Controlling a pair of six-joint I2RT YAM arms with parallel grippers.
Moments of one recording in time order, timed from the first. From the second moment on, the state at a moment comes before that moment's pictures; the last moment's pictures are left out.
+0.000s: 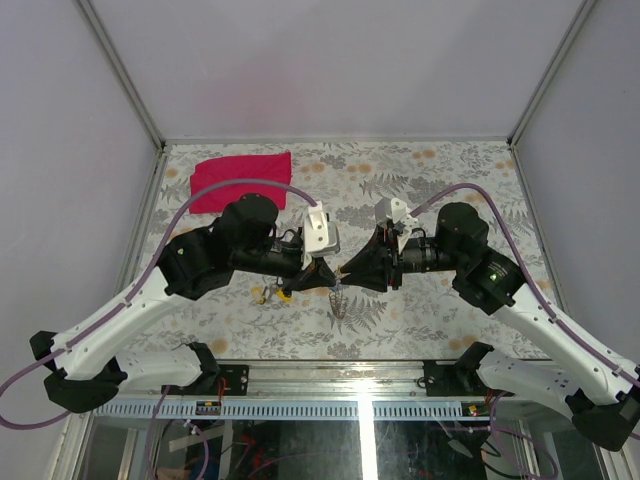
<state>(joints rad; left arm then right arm) -0.94 1.12 1.39 -0.77 0.54 0.21 0.75 0.93 1.00 -0.20 -0.83 0.07</state>
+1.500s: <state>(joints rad) -0.94 0.98 1.34 -0.58 0.54 0.11 0.78 0.84 0.96 -0.09 -0.79 0.13</state>
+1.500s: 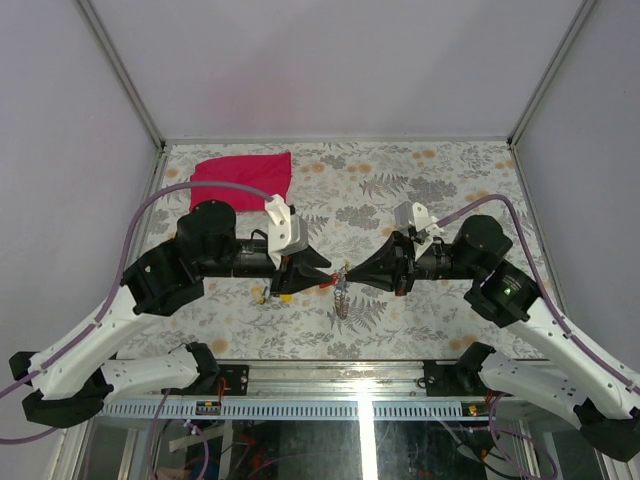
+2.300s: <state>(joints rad) -0.94 1.00 1.33 -0.56 0.57 0.10 0.78 0.81 0.96 -0.06 -0.78 0.17</state>
